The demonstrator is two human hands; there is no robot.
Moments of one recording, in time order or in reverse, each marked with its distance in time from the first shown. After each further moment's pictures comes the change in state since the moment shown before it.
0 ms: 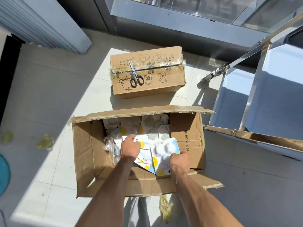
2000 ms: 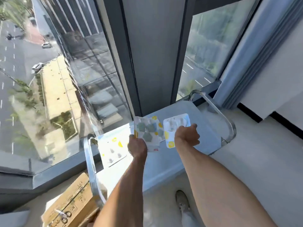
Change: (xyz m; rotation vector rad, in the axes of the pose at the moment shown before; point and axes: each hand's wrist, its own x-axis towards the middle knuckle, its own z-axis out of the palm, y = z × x) left_hand -0.594 0.518 0.199 0.018 0.073 0.776; right_hand 0.027 0.079 -0.787 0.743 0.638 0.125
